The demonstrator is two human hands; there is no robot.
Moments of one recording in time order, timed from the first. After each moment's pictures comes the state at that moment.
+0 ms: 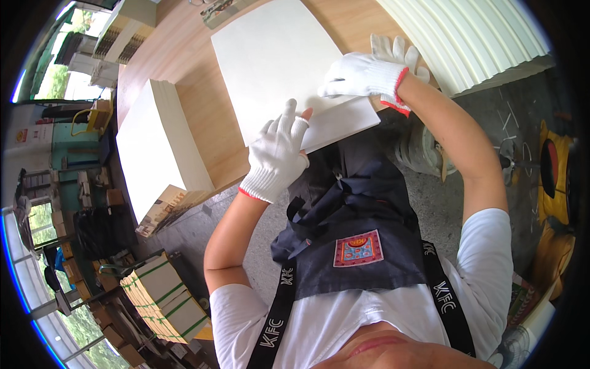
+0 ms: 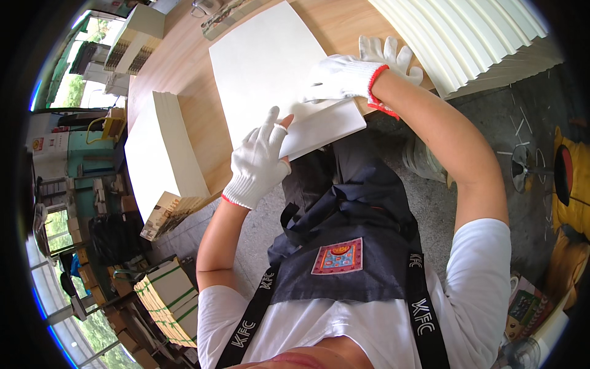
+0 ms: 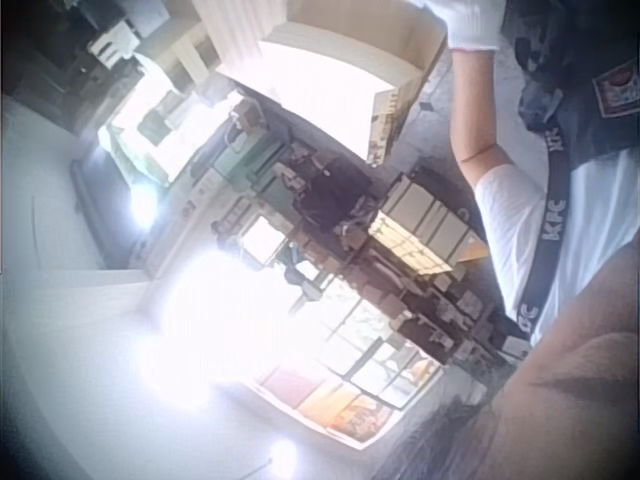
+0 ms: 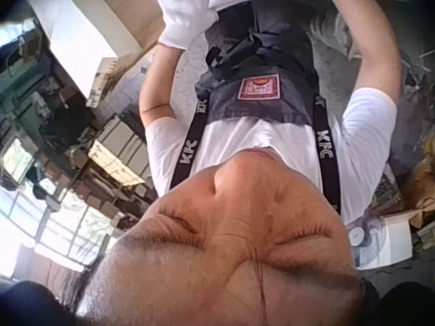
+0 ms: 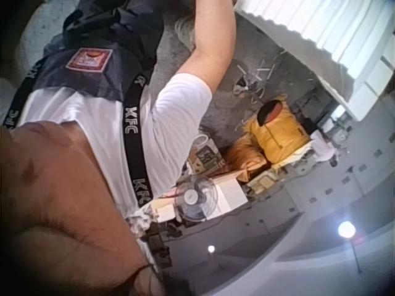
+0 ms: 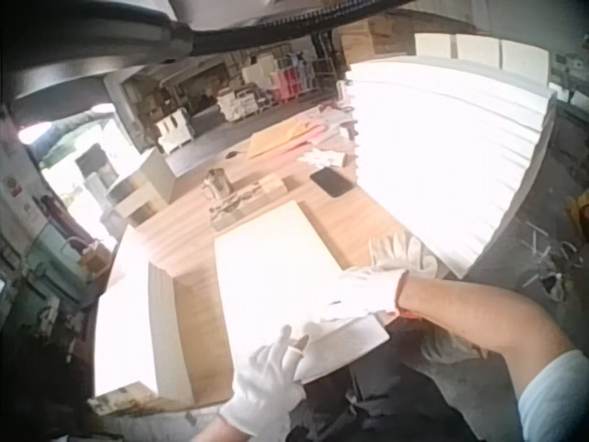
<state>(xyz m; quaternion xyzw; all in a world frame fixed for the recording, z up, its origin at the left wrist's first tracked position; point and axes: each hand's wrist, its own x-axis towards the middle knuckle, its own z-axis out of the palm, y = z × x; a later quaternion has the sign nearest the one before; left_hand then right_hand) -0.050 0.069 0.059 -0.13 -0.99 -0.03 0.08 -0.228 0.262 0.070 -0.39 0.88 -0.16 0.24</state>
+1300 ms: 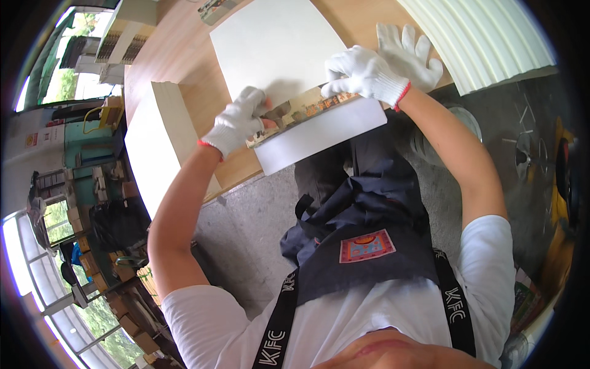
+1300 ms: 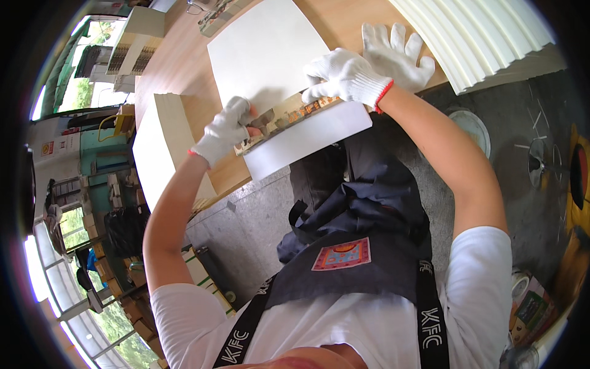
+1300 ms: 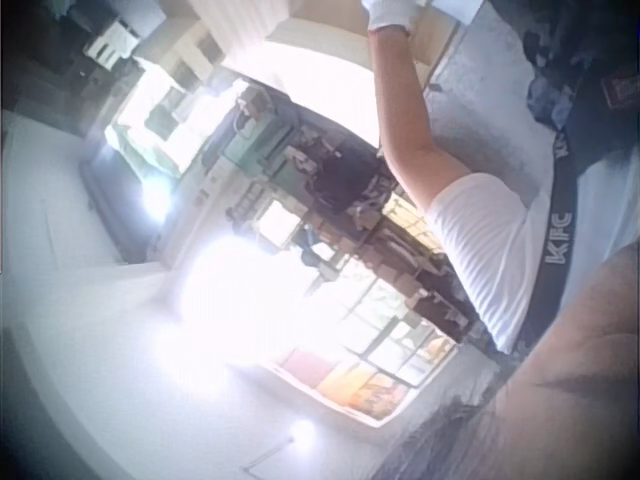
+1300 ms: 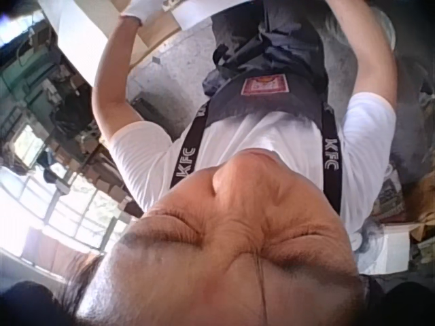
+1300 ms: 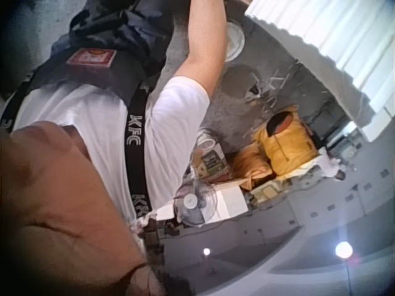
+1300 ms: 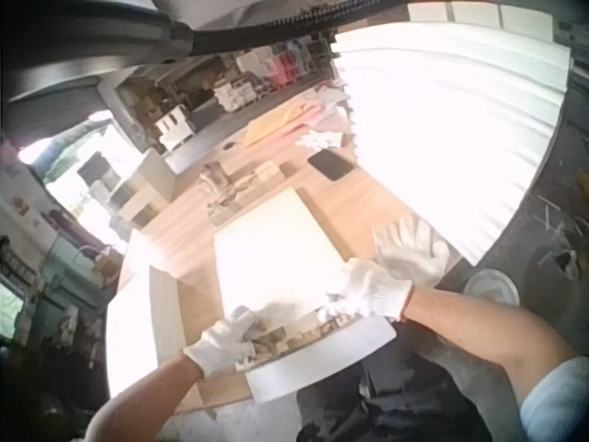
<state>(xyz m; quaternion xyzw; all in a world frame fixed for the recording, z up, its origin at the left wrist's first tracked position) -0.133 -0.018 0.071 -0.01 -0.95 -0.20 -0.23 -0.234 0.265 0.015 -0.42 0.83 -0.35 0.08</state>
